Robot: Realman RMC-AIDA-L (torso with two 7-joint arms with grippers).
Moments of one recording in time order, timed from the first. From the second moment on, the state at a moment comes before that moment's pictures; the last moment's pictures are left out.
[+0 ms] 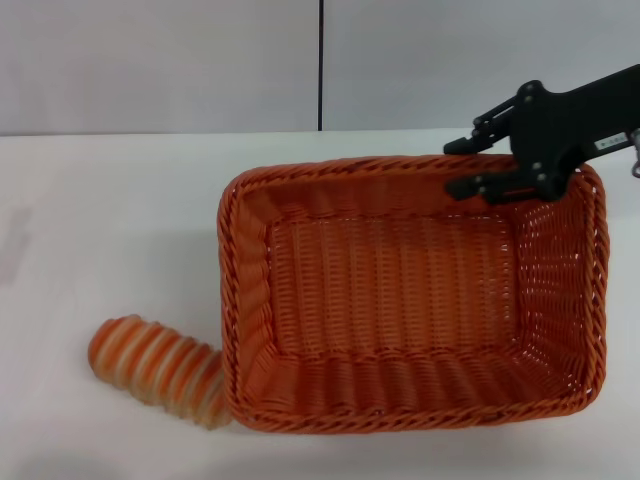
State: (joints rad) left arm -0.21 -2.06 -0.02 0.08 1.37 1.95 -1.18; right arm 0.78 1.93 2.19 0.88 -2.13 1.70 -1.63
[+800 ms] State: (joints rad) left arm -0.23 -2.06 0.00 0.09 1.37 1.94 -1.18; right arm 0.72 1.98 2.19 0.91 -1.98 1.57 -1.77
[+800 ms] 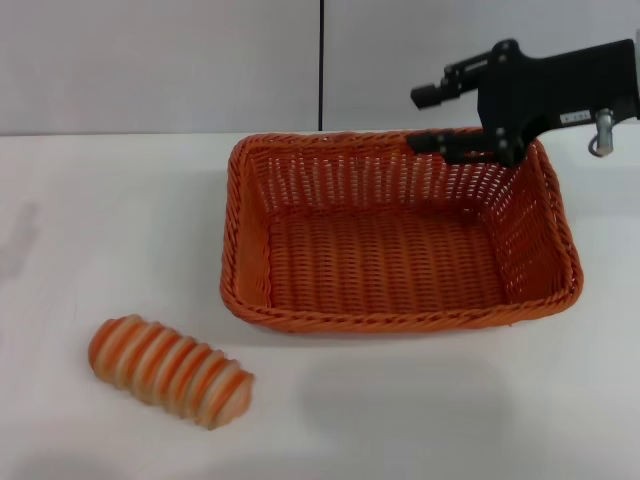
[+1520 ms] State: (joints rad) left arm -0.29 -2.06 0.16 0.25 1.37 1.88 -1.14; right arm 0.24 2.06 2.53 0.71 -1.19 1.62 -1.82
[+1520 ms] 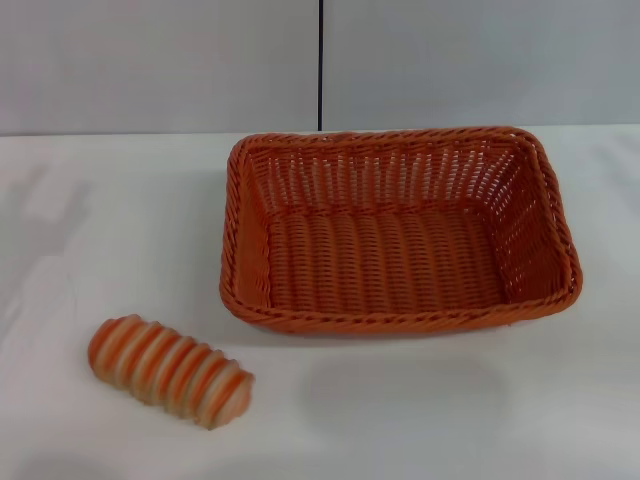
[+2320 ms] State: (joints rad) left arm -0.28 -1.85 0.65 0.80 1.65 1.86 -1.54; right arm 0.07 2.05 2.88 0.32 -1.10 1.69 -1.86
